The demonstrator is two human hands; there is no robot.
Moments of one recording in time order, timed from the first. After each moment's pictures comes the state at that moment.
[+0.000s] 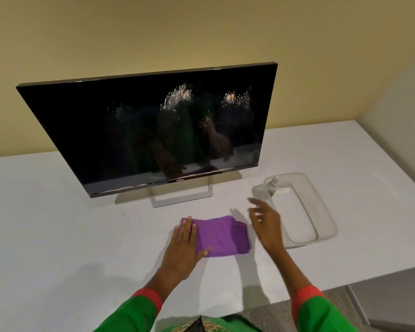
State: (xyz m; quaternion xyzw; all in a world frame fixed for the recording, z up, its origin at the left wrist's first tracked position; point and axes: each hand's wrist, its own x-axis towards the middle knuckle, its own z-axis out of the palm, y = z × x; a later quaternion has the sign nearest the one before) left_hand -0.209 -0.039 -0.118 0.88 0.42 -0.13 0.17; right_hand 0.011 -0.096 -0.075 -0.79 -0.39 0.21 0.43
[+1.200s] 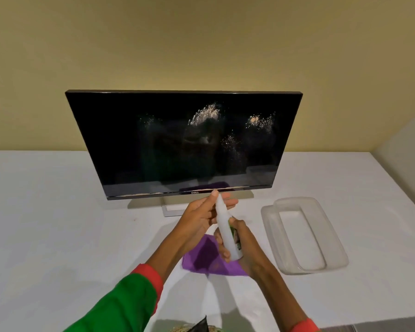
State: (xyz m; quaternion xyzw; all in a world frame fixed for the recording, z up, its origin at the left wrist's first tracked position) left_hand -0.179 0.013 0.004 0.47 0.34 0.28 0.77; right_hand -0.062 -0.070 -0.017 -0.50 -0.26 0.68 0.48
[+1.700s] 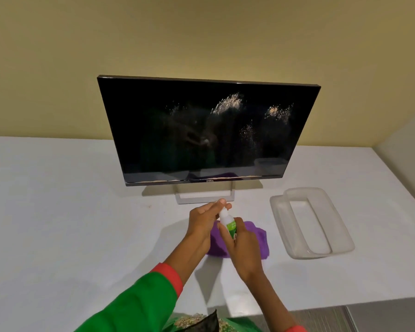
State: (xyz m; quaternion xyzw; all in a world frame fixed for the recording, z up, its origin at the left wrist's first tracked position) left_hand -0.208 -0.015 -0.018 0.29 0.51 0.32 0.74; right_hand -0.130 -0.091 -0.037 -0.81 -0.46 0.24 0.28
